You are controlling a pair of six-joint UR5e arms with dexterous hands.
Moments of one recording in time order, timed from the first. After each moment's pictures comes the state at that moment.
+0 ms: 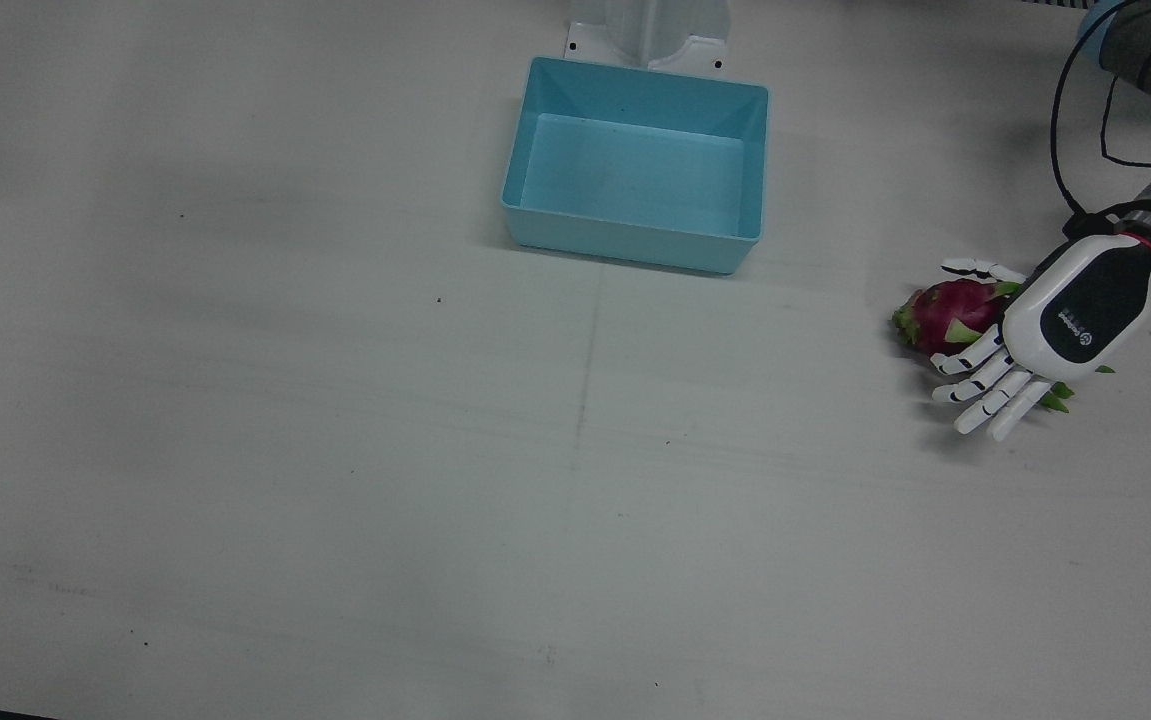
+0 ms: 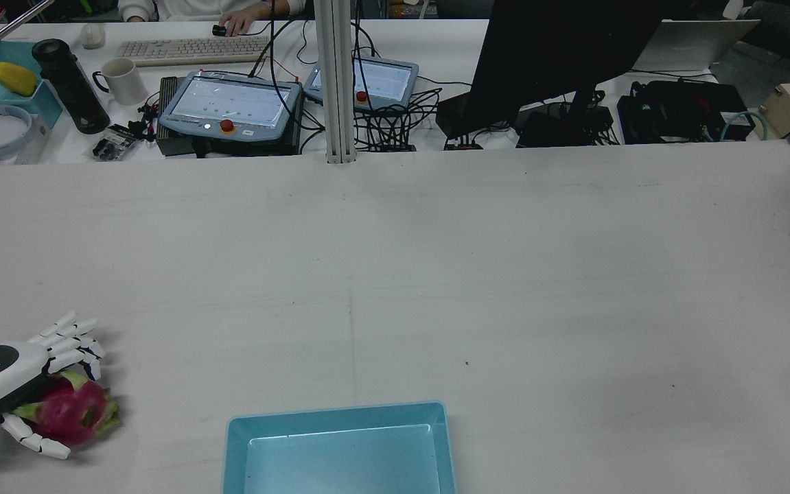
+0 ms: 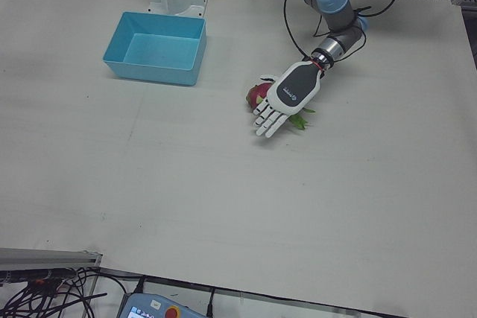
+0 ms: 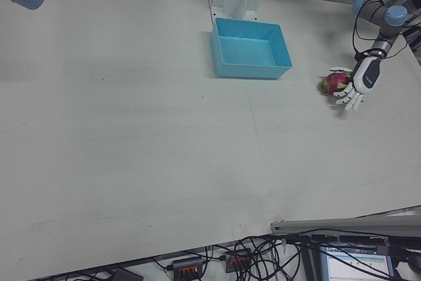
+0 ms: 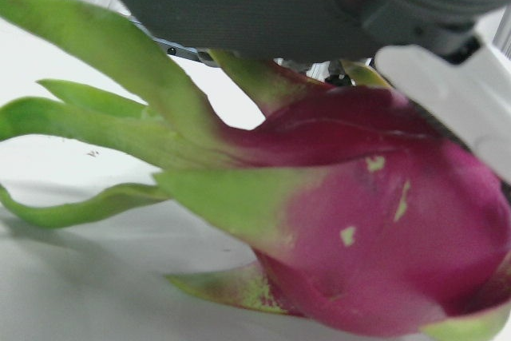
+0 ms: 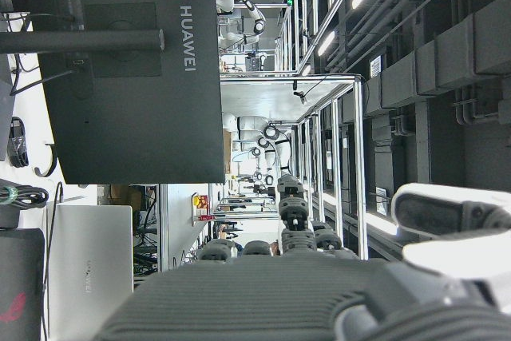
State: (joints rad) left arm -0.55 -1.31 -1.95 -0.09 1.27 1.47; right arm 1.51 -1.56 1.56 -3.06 -1.49 0.05
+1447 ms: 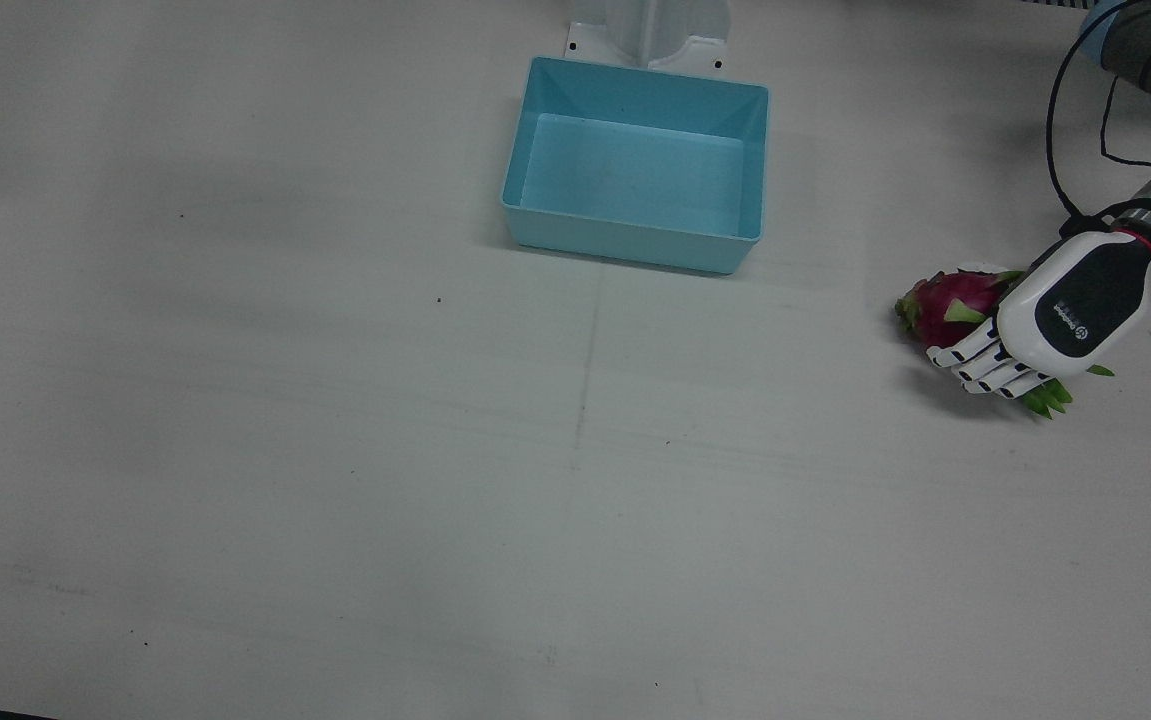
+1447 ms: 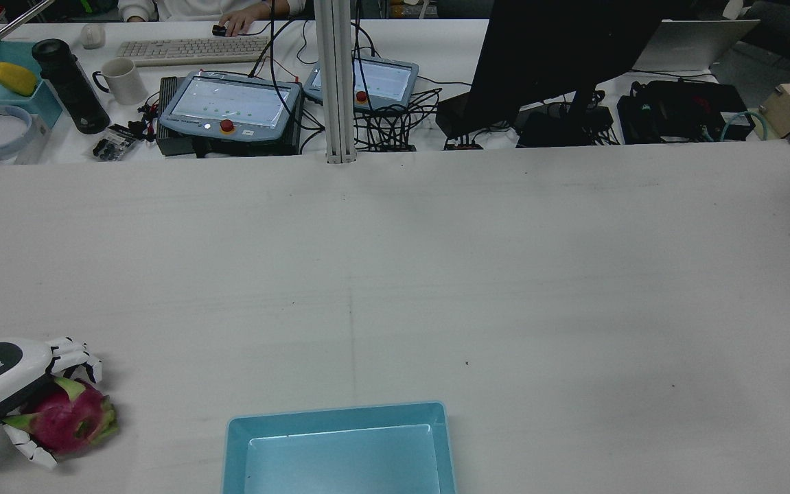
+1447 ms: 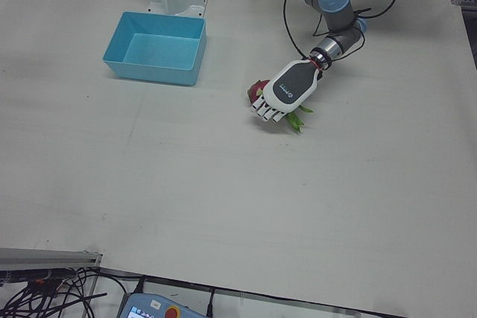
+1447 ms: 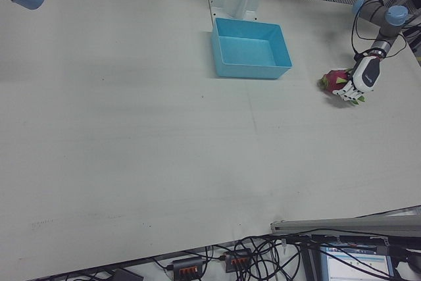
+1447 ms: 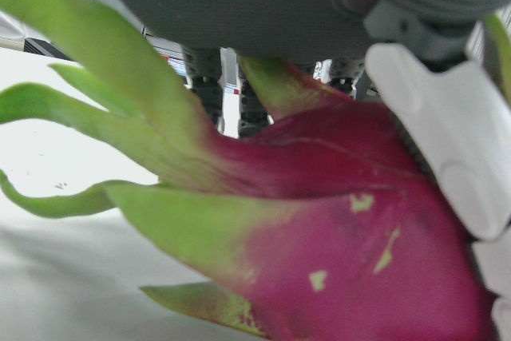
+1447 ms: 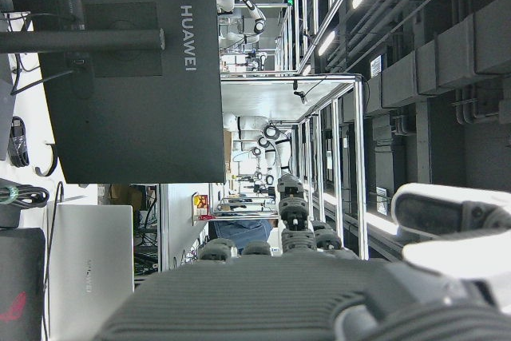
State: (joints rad) left arm -0.55 -1.31 -1.94 -0.16 1.27 1.55; right arm 1.51 -1.56 1.56 -3.06 -1.49 0.05
